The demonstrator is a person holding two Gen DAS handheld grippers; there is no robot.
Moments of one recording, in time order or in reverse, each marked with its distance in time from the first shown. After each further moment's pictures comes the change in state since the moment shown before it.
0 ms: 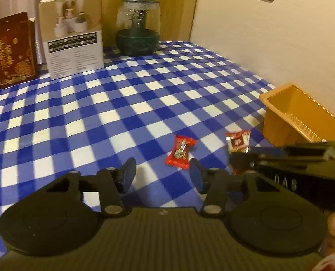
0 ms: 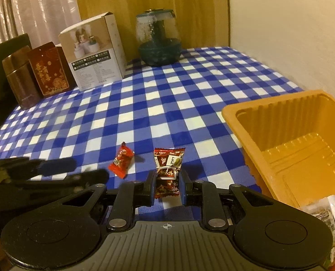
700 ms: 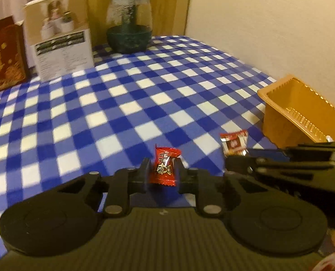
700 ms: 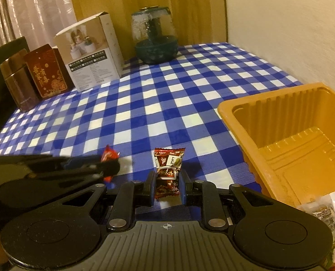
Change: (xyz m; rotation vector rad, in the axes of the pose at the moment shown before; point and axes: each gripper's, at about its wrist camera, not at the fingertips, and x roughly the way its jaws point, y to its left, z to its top) left arm 0.010 -0.016 0.001 0.020 0.032 0.020; right arm -0.001 -0.002 0.000 0.016 -0.001 0.019
